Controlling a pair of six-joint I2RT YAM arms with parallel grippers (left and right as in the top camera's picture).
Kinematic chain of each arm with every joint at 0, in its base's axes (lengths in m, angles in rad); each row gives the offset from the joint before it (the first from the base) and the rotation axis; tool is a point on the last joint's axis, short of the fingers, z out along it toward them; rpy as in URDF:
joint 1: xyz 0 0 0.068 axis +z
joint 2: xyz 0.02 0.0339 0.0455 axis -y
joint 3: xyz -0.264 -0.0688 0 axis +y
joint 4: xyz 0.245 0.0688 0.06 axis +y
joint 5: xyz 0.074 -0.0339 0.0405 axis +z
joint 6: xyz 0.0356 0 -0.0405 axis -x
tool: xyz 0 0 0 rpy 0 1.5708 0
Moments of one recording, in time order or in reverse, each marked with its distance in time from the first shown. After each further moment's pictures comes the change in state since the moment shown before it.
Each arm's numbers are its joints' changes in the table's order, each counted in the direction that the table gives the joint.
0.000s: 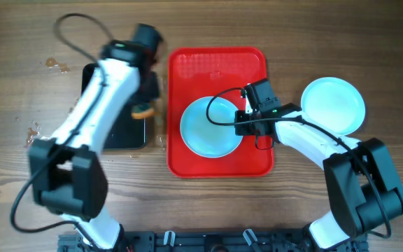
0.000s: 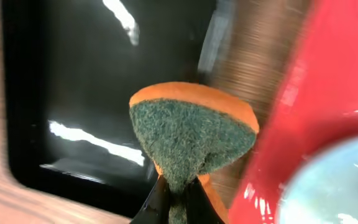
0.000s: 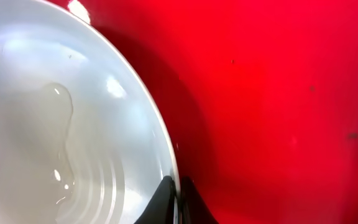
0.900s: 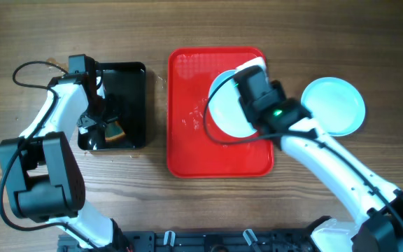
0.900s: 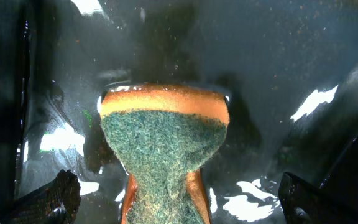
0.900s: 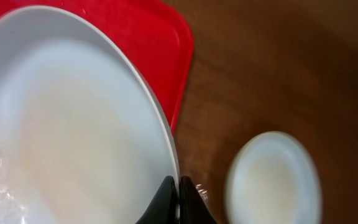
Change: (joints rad) left arm 0.370 0.014 0.383 -0.374 -0.254 -0.244; right arm 0.185 0.240 -0.206 0.253 -0.668 0.350
